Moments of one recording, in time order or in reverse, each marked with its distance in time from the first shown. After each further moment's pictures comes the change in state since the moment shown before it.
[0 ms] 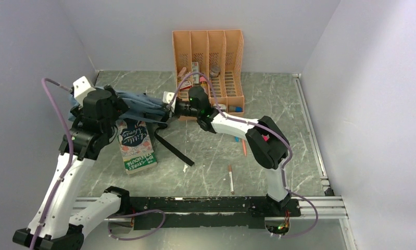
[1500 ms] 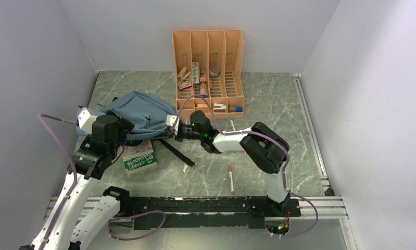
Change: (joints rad) left arm 0.002 -0.230 -0.342 -0.002 0.124 -0.385; right arm 0.100 -0.039 -0.356 0.260 0.061 0.128
